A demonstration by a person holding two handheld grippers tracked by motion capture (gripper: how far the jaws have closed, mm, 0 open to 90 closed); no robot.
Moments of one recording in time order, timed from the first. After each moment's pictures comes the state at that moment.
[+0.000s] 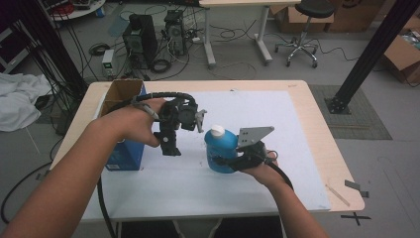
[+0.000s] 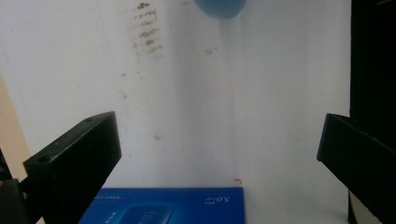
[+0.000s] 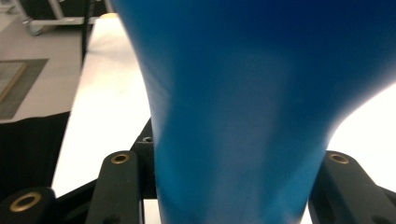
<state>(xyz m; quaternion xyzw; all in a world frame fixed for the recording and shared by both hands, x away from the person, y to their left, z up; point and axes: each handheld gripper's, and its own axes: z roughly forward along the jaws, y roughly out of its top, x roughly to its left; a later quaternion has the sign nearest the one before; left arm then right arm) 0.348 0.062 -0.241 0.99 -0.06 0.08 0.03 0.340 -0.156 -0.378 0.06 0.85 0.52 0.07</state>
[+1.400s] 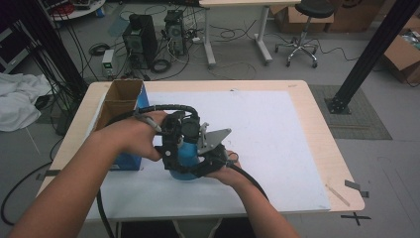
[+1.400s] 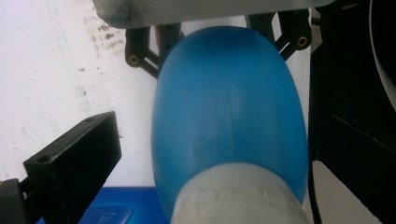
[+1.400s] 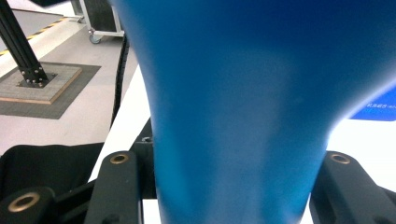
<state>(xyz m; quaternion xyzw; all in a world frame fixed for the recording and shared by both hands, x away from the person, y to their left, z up) 0.325 0.056 -0.252 1.00 -0.03 0.05 0.01 0.339 -0.059 -0.387 -0.03 0.83 0.55 0.01</state>
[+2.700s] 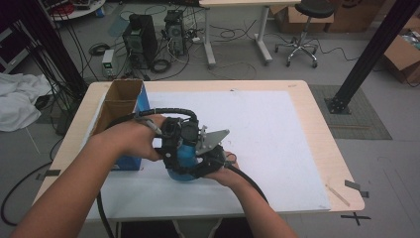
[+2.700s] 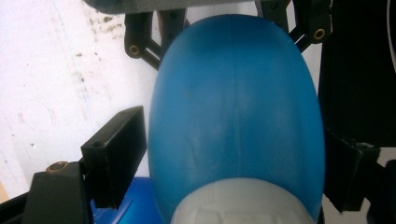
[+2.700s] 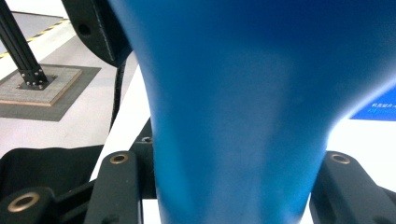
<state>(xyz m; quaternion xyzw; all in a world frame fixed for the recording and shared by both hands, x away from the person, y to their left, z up) 0.323 0.056 -0.261 1.00 -0.03 0.06 -0.01 0.338 -0.055 -0.390 -0.02 0.83 0.55 0.01</state>
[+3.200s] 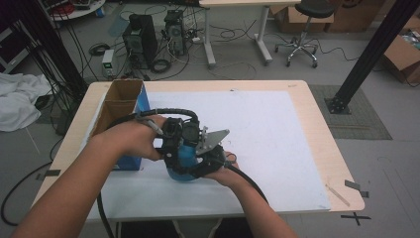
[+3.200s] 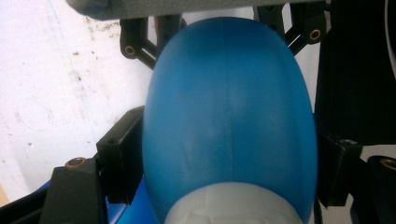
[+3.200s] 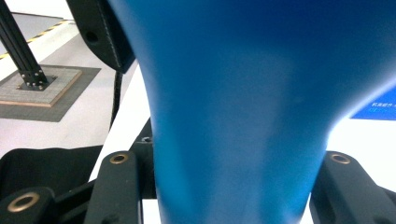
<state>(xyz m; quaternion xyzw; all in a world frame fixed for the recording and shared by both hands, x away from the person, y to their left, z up) 0.323 0.054 -0.261 1.00 -0.03 0.05 -0.02 0.339 -0.055 -0.391 -0.02 0.83 0.55 0.01</state>
